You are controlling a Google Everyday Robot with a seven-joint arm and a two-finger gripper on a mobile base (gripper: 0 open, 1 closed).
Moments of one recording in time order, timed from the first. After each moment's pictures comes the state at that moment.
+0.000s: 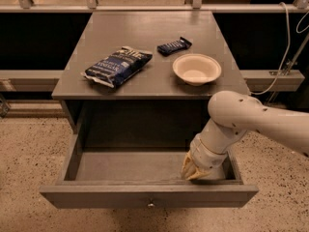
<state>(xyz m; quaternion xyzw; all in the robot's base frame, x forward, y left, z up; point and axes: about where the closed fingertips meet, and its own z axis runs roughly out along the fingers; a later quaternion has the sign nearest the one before) 0.425 -0.104 0.635 -0.79 0.58 0.19 0.09</state>
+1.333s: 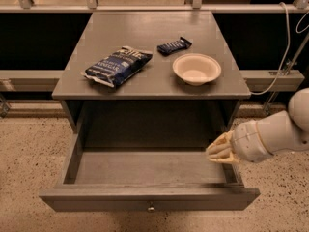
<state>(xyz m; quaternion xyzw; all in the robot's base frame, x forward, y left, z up) 0.444 -0.160 0.728 -0.70 0.63 0.15 0.31</state>
